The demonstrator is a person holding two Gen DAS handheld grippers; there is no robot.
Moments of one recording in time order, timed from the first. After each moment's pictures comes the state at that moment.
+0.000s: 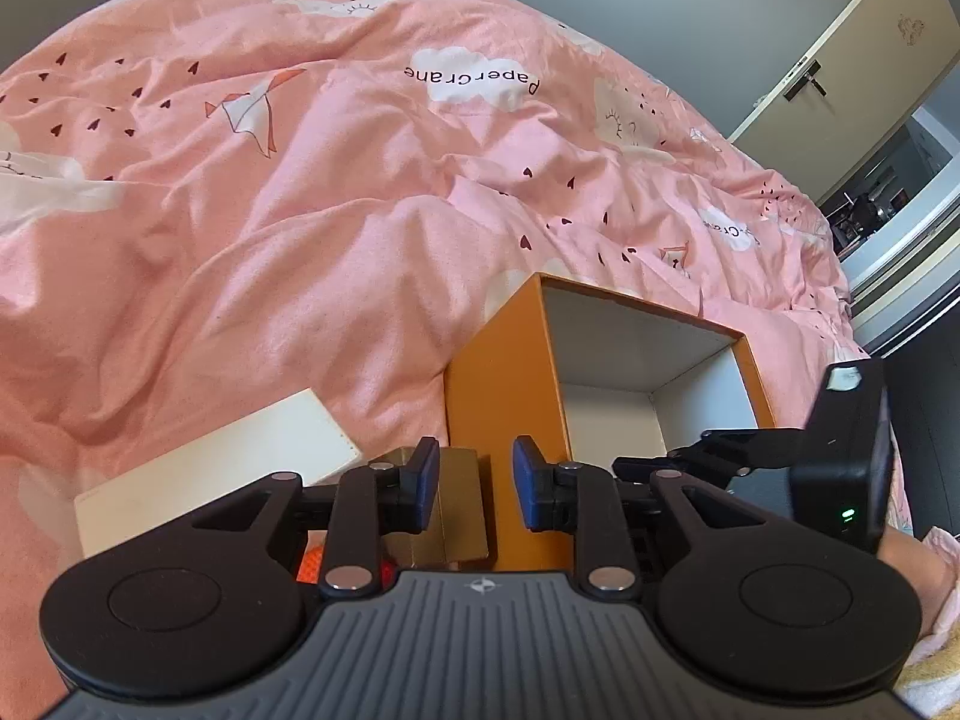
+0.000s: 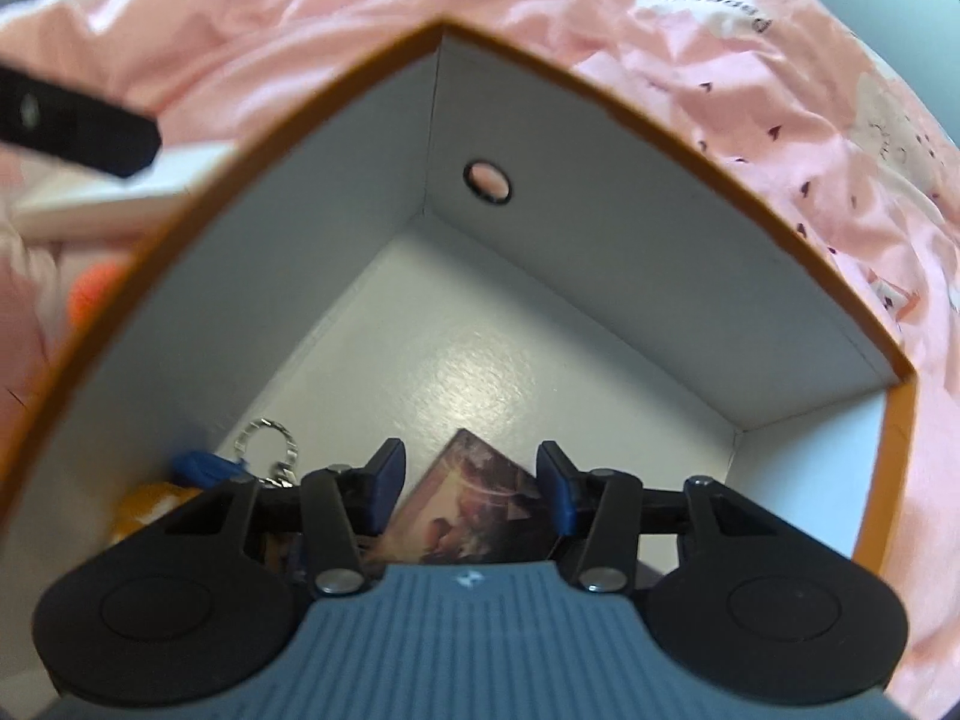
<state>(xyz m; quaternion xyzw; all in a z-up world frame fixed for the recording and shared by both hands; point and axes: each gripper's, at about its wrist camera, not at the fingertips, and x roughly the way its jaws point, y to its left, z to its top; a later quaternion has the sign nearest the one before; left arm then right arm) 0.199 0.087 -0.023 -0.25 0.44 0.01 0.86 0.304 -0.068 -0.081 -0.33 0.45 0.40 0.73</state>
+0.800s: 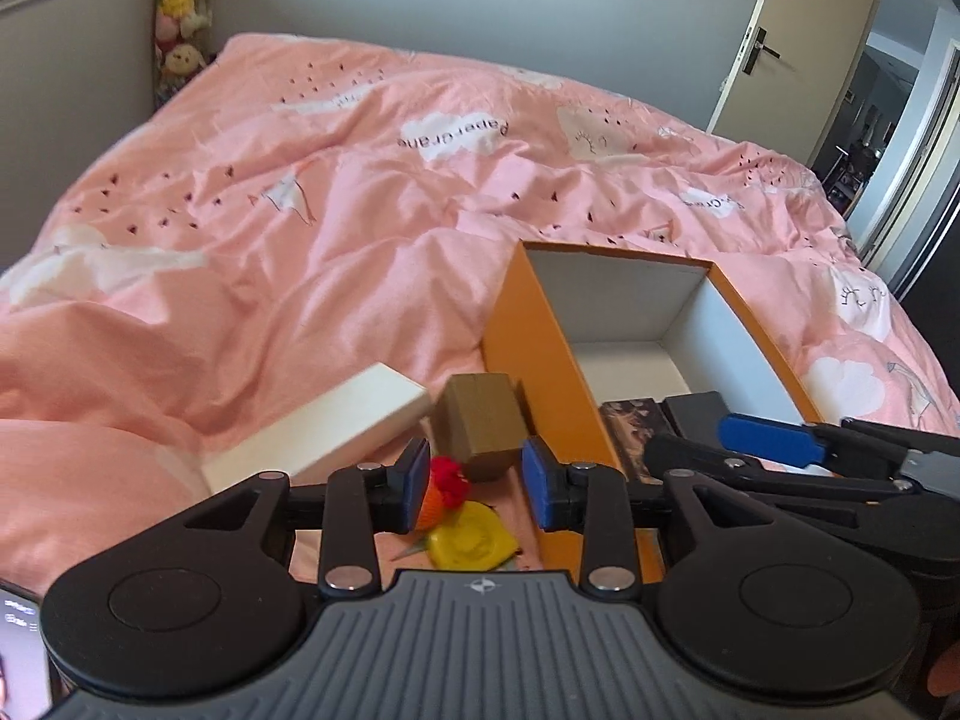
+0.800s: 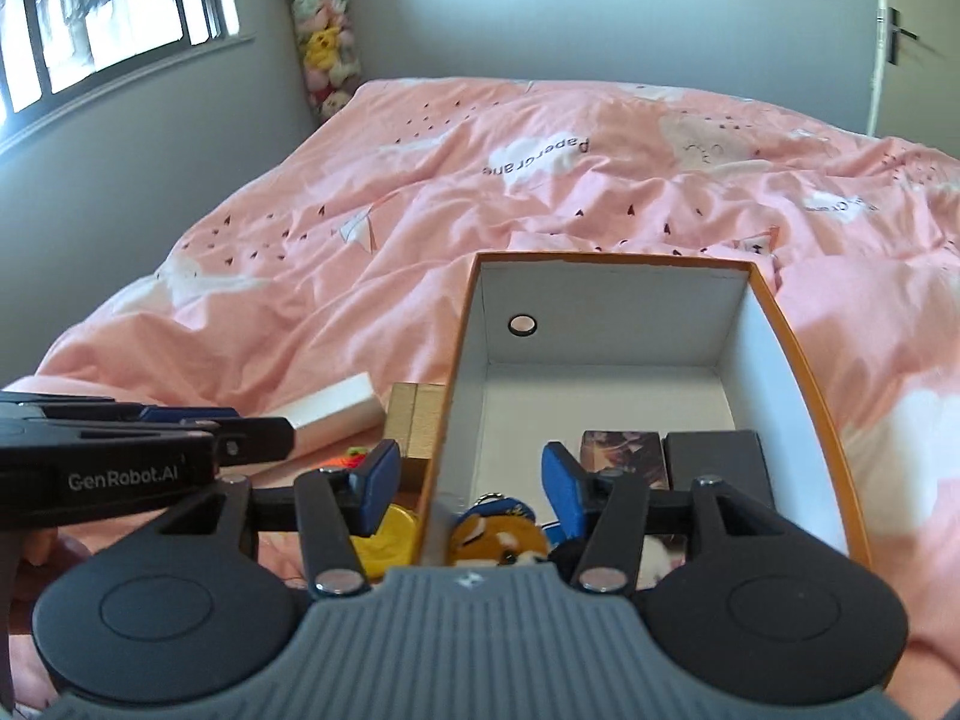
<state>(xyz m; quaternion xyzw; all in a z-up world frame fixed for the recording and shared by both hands) 0.098 0.059 0.007 -0.12 0.38 0.03 0.92 0.146 -0.114 0.008 -0.06 0.35 0.31 0.88</state>
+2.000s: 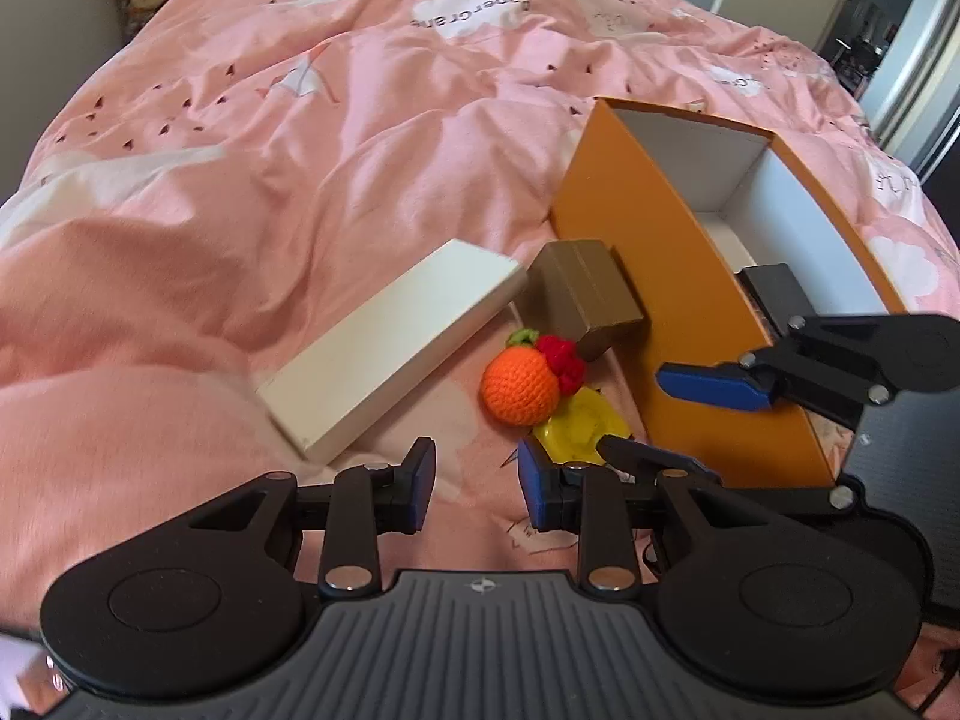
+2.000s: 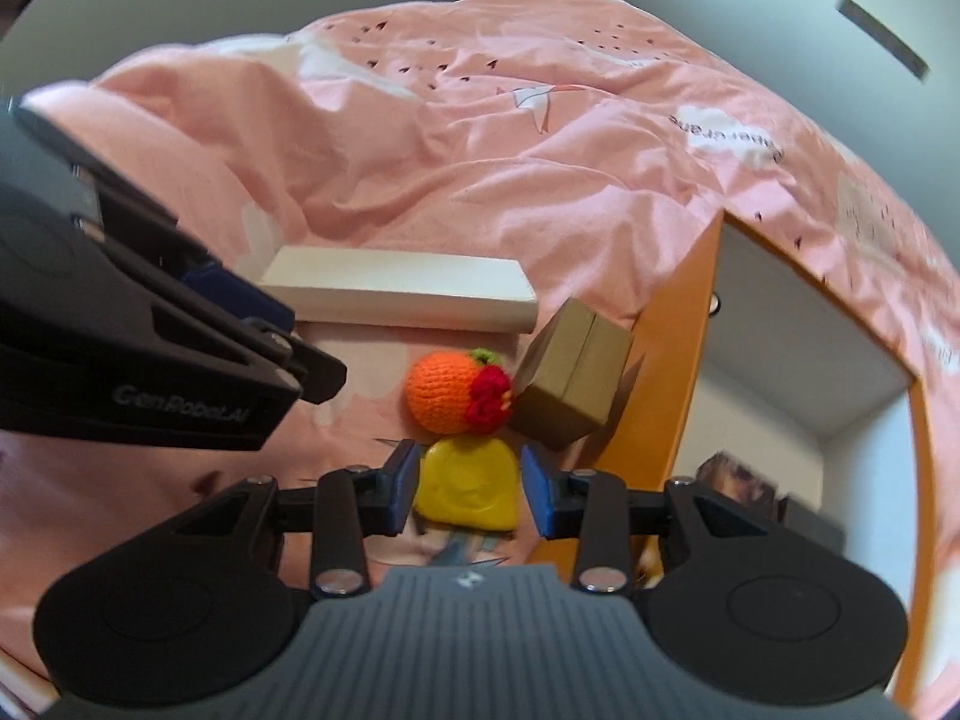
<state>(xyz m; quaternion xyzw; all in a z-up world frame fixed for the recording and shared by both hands) 0.113 0.107 -0.040 -0.08 0.49 -0.02 0.87 0.120 -0.013 -0.048 -0.31 0.35 0.39 0.79</state>
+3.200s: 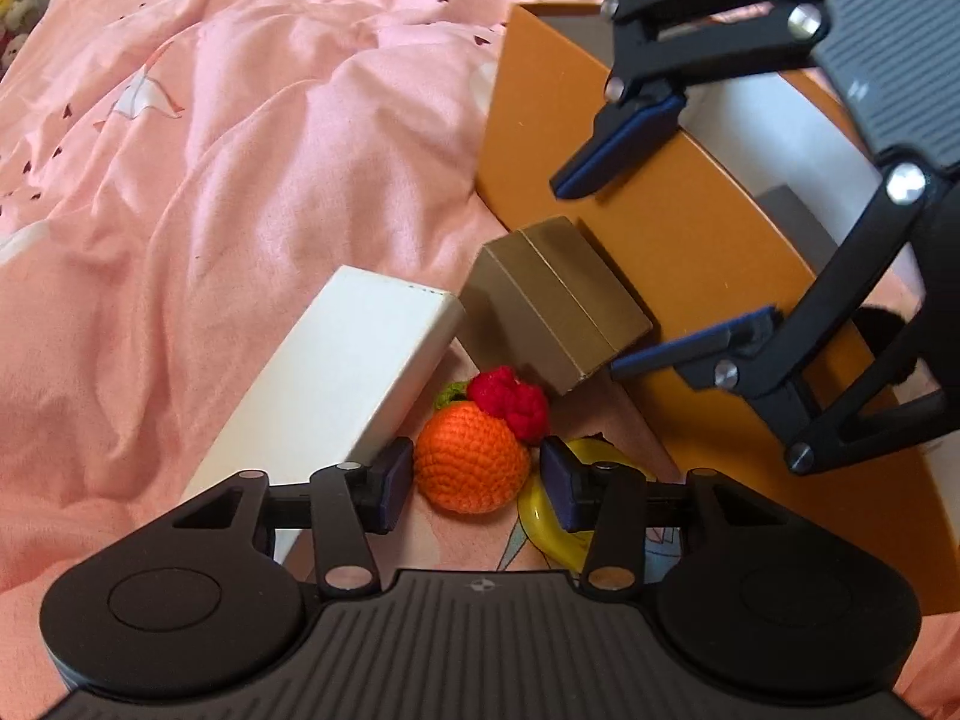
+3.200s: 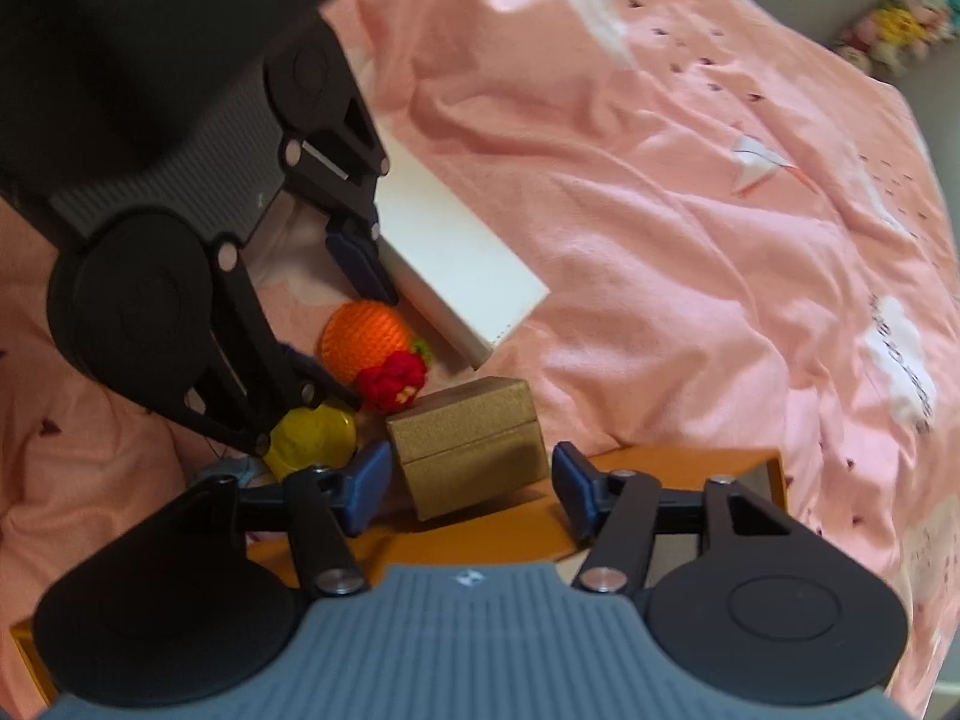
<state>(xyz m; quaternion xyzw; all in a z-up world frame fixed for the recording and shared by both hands) 0.185 0.087 -0.094 0.00 0.52 -0.10 0.85 0.213 0.034 -0.048 -0.57 0.29 0.56 0.53</state>
